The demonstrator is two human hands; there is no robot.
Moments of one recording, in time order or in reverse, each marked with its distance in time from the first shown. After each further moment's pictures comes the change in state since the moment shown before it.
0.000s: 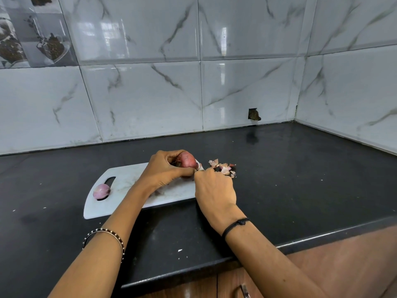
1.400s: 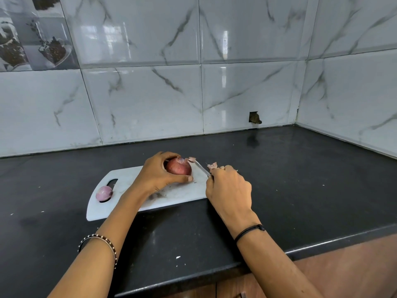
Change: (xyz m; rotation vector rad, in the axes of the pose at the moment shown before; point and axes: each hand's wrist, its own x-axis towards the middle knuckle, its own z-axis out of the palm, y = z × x) left_hand 0.010 -0.019 -0.006 0.140 0.119 -0.033; right_hand 0.003 0.027 0.007 0.183 0.073 0.284
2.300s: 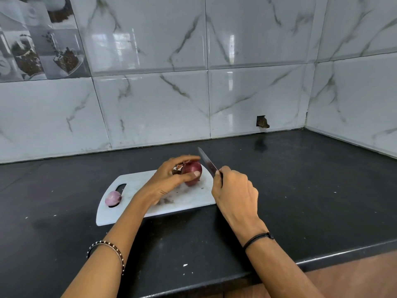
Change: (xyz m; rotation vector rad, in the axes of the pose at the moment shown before) left_hand -0.005 0.013 -0.002 -0.280 -0.154 0.033; right_hand -0.001 -0.006 -0.007 0.186 0.070 0.079
